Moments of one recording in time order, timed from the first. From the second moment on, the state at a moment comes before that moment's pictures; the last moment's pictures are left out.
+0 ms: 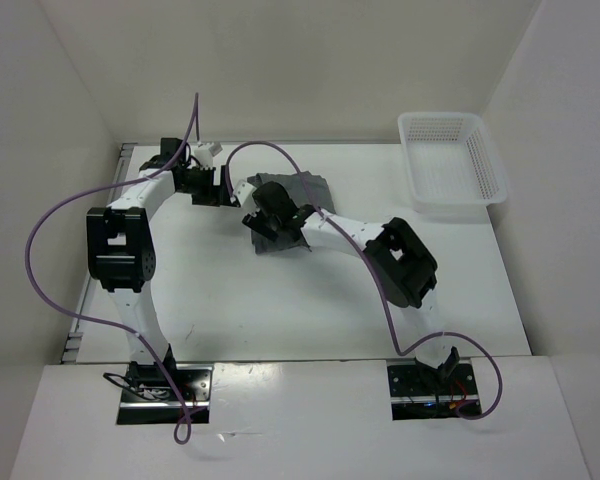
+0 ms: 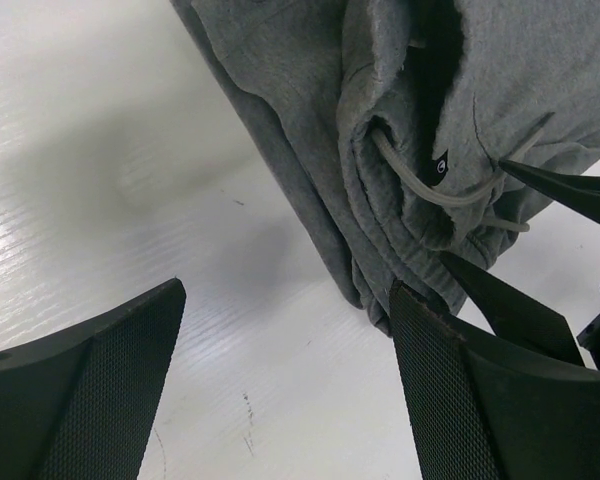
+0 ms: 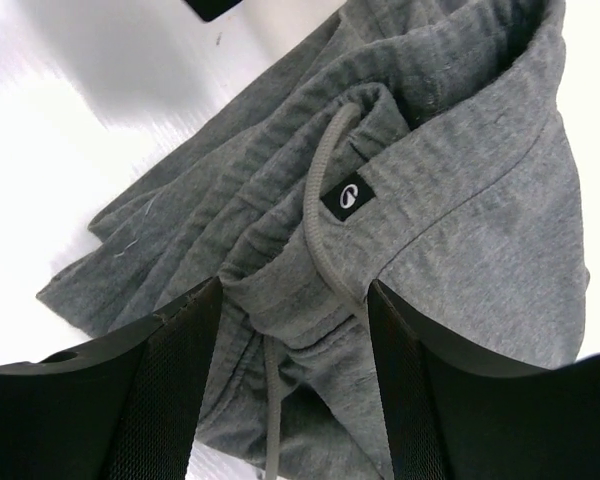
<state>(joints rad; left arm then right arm) 0.02 2.01 1.57 -0.55 0.65 0.05 0.82 2.12 1.58 -0.14 0.22 -0.40</state>
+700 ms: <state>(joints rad) 0.02 2.02 1.57 -0.55 0.66 0.05 0.82 2.15 1.55 -0.14 0.22 -0.38</state>
